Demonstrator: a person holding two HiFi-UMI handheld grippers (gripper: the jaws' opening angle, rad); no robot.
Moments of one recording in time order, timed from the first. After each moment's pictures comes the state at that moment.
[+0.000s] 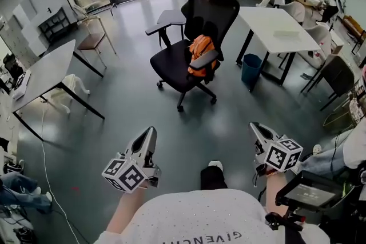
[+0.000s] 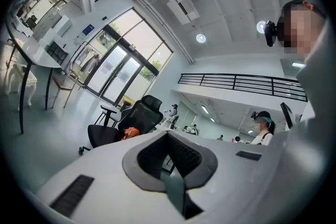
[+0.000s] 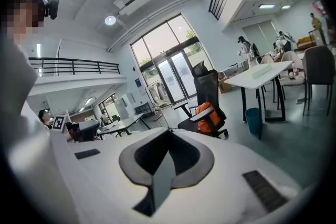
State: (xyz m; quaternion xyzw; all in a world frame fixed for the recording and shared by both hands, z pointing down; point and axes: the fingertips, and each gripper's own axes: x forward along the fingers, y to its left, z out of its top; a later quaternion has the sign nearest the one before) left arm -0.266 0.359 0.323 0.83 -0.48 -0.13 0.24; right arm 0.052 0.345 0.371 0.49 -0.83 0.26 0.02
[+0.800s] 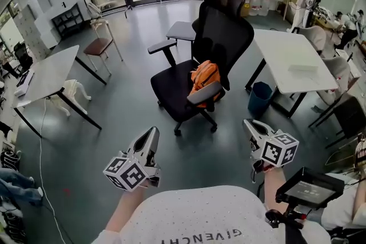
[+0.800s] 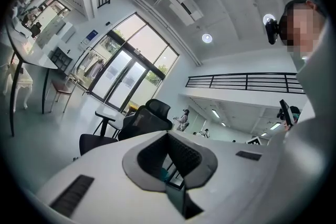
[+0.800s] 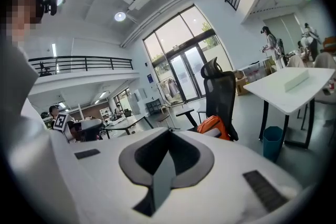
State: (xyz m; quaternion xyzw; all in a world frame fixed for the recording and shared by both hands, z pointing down) left arm -0.176 0.121 0.308 0.80 -0.53 -0.14 0.22; right arm 0.107 0.053 0.343 0.40 -0.88 0.23 0.05
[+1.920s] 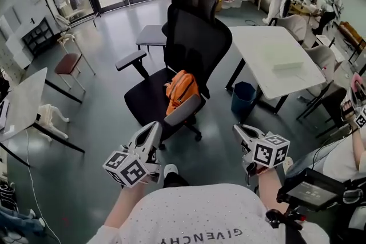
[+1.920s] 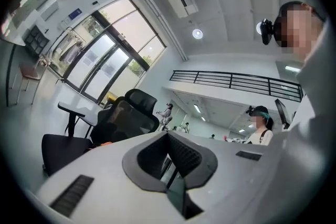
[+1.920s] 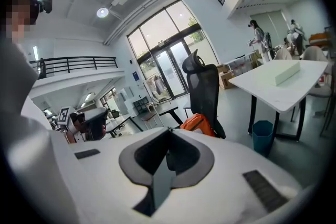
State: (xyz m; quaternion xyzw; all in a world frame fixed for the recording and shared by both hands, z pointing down) left arm -0.115 -0.043 0.311 0.87 -0.43 -0.13 0.23; right arm 0.132 -0.043 0.381 0.45 -0.85 0.28 0.07
